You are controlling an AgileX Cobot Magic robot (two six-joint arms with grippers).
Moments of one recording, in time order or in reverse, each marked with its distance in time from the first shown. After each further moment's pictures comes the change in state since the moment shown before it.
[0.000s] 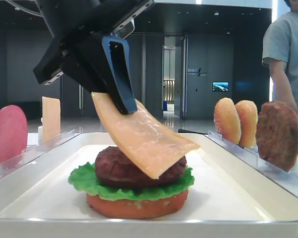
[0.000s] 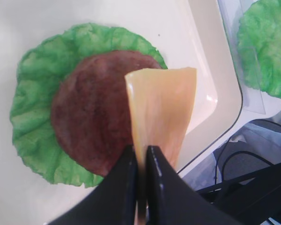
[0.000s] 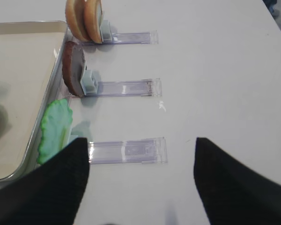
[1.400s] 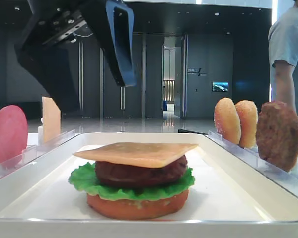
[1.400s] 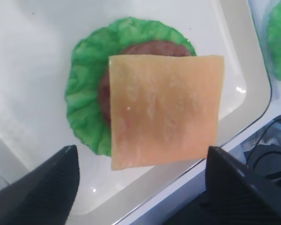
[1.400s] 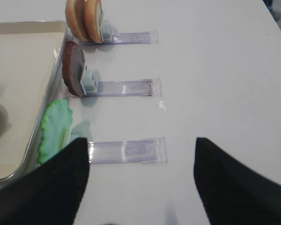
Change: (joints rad) left arm 0.000 -0.060 -0.014 0.162 0.049 -0.115; right arm 0.000 0.000 0.000 0.000 0.000 0.000
